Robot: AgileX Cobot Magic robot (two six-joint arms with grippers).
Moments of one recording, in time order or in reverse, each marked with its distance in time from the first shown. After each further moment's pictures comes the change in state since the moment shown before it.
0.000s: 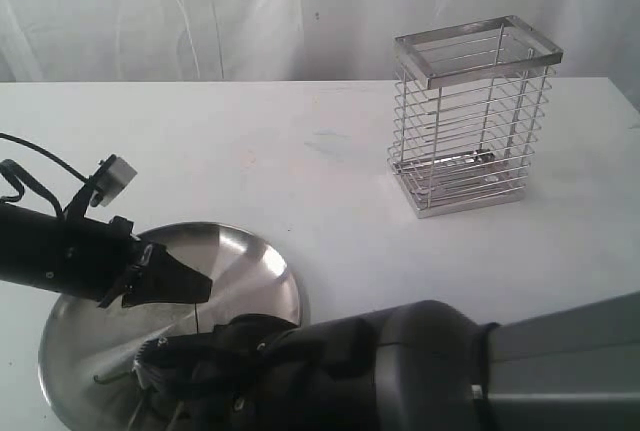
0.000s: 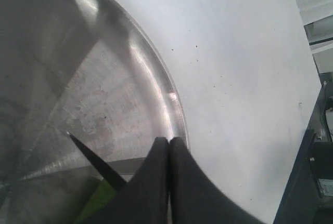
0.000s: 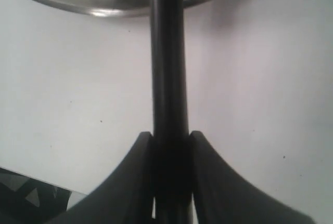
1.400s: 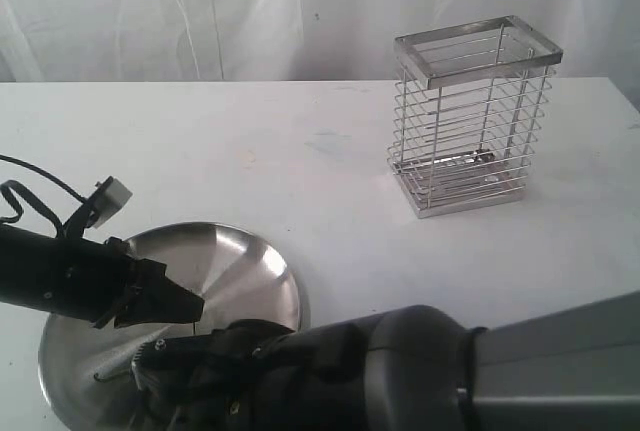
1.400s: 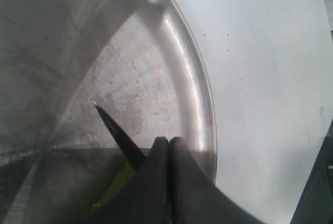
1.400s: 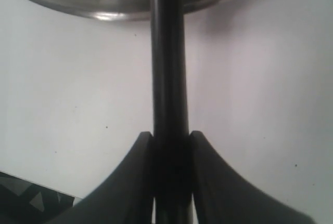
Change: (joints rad) left arm 0.000 0.013 0.055 -0.026 -0.070 0.002; right arm 0.000 0.013 0.000 0.002 -0.027 -0.002
